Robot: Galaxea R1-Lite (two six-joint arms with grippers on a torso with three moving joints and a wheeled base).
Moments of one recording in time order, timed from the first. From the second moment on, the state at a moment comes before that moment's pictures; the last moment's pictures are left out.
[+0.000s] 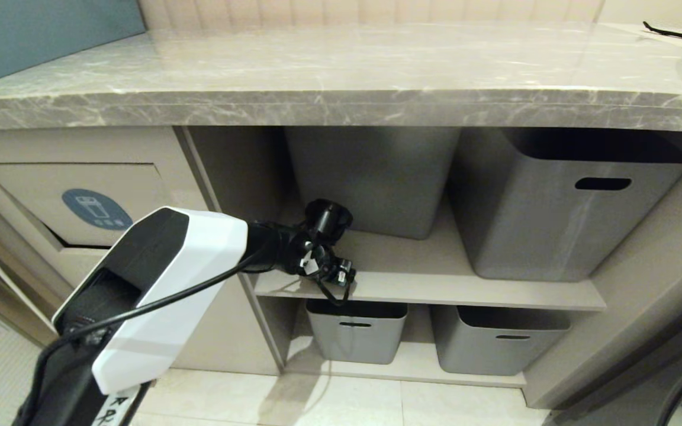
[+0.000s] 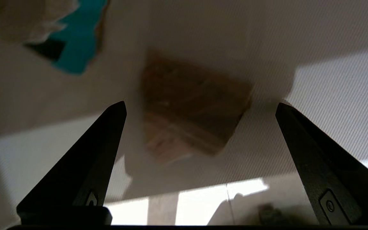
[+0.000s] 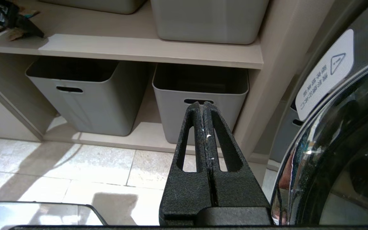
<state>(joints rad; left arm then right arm) -0.57 2.47 -1.92 0.20 0.26 -0.05 0.01 0.00 0.00 0.01 0.00 -0.01</state>
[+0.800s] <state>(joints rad) -0.57 2.50 -1.92 0.17 0.25 -0.04 0.01 0.00 0.00 0.01 0.00 -0.01</state>
